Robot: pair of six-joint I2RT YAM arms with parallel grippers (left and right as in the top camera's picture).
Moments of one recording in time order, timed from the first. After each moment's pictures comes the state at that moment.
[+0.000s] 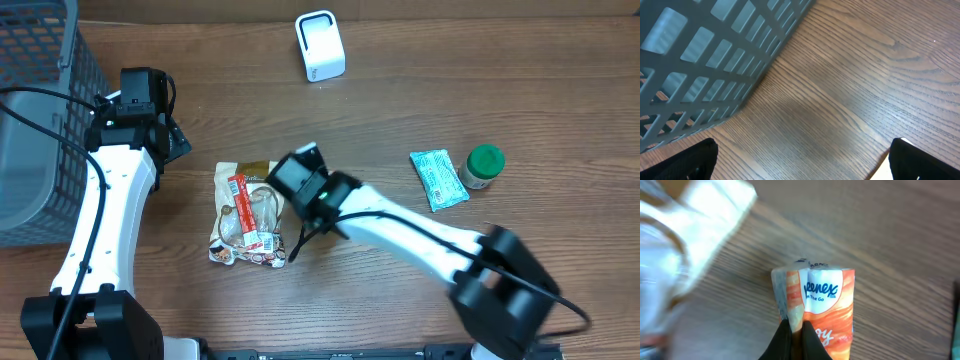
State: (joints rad) left arm 0.05 1.59 1.33 -0.94 -0.46 -0.51; right arm 0.88 1.86 1.34 -0.75 0.36 0.41
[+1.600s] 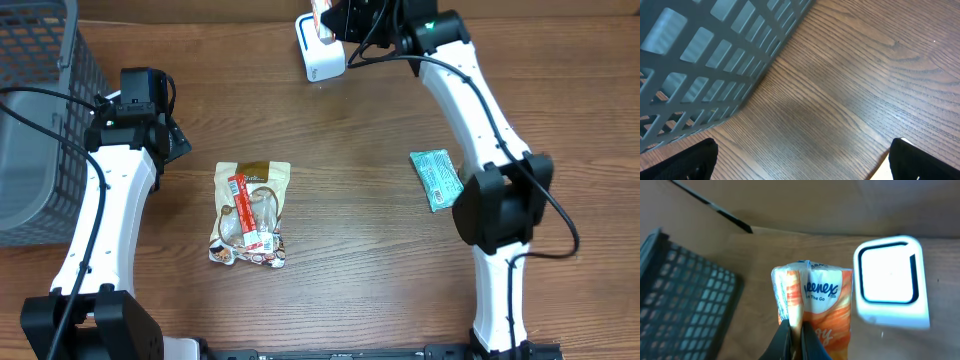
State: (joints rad) left arm 0.05 1.59 1.33 -0.94 -0.46 -0.51; right arm 0.30 2.30 2.27 -0.58 -0.53 0.41
